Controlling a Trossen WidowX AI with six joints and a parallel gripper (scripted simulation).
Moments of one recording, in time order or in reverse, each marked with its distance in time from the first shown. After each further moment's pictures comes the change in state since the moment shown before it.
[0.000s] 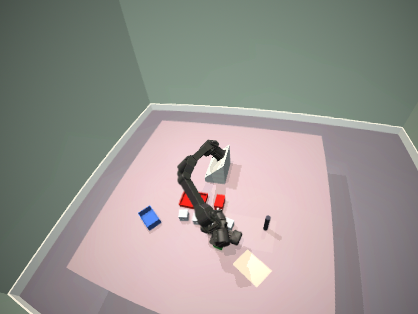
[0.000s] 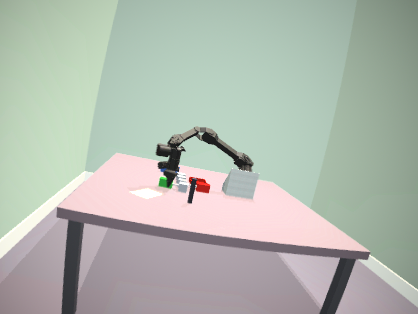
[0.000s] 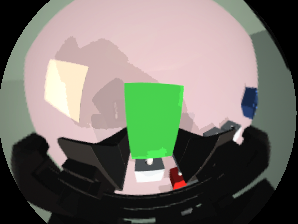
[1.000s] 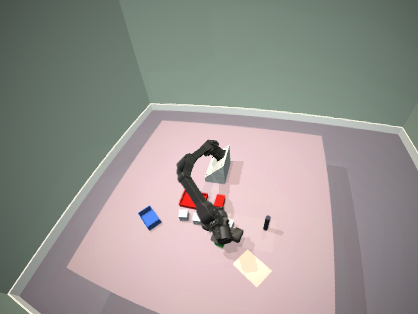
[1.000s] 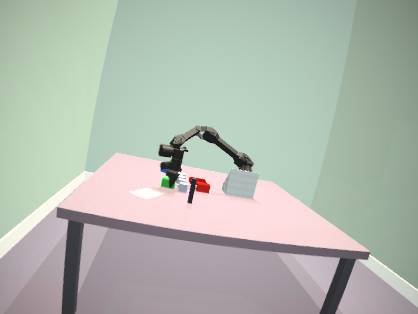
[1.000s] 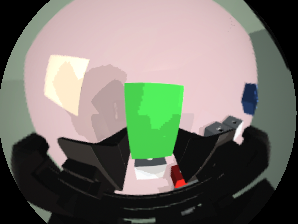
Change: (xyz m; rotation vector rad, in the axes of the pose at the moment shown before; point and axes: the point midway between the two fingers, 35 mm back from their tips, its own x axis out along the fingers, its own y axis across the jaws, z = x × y) arm -0.001 0.001 -0.013 0.004 -0.004 -0.002
